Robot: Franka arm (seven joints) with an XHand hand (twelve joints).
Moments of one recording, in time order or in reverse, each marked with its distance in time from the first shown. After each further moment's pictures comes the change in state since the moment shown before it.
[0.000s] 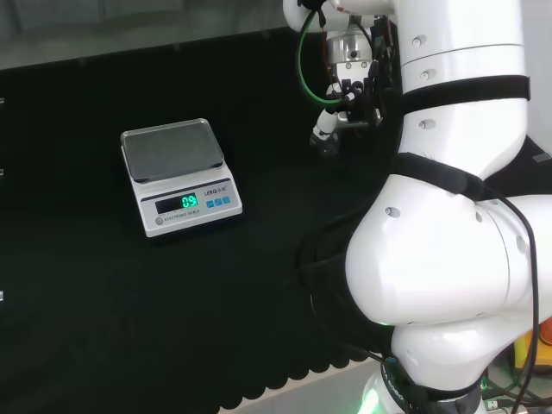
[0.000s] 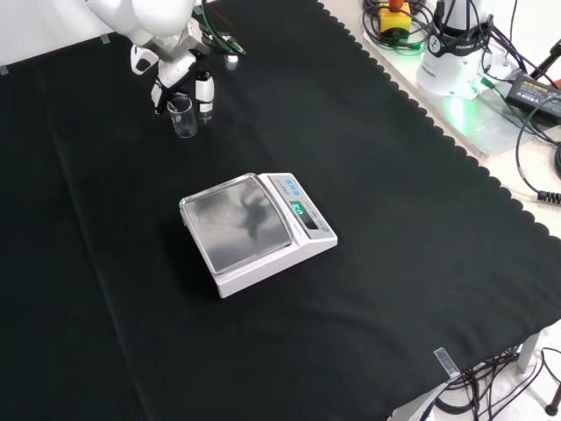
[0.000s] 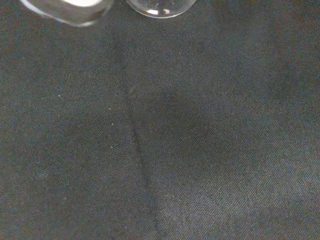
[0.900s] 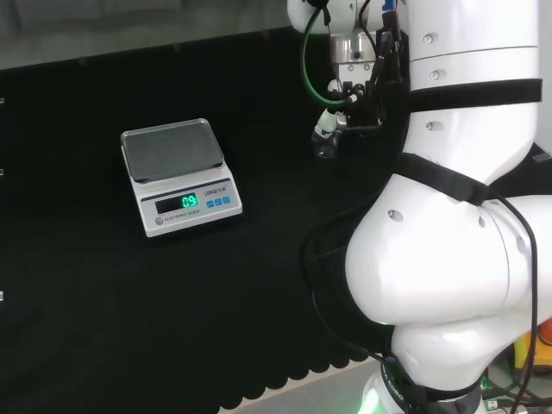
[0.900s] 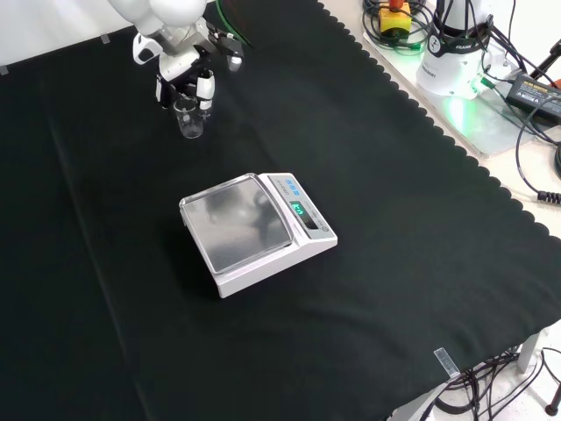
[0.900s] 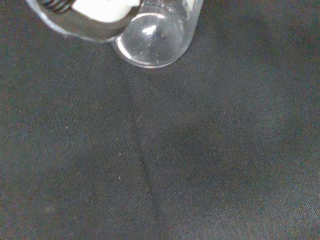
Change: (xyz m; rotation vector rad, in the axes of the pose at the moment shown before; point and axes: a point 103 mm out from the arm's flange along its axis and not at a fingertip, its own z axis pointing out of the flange) arm 0.001 -0.004 -0.002 -0.125 0.039 0.015
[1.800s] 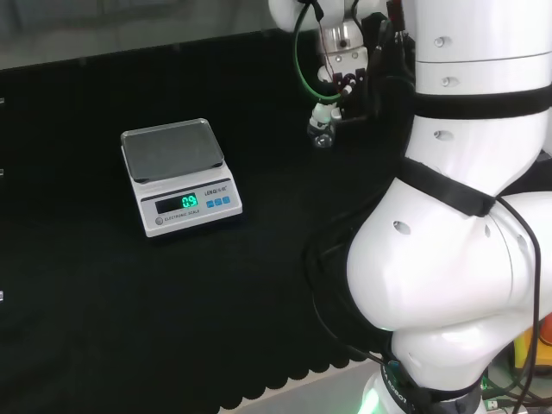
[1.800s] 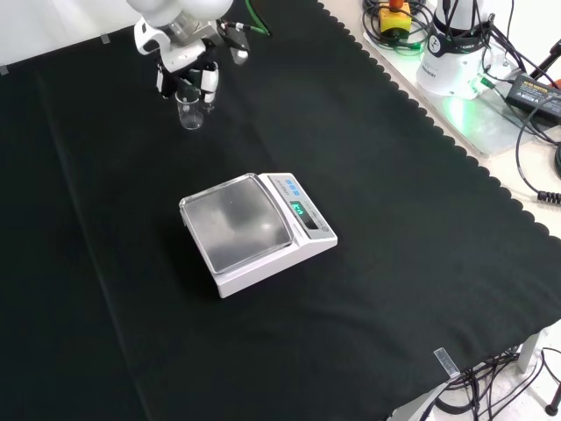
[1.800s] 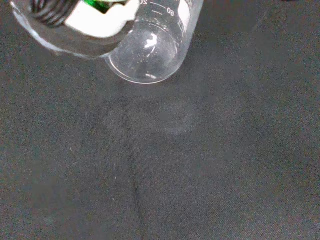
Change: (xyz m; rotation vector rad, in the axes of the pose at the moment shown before) arm 0.015 -0.026 -0.031 -0.123 -0.147 -0.010
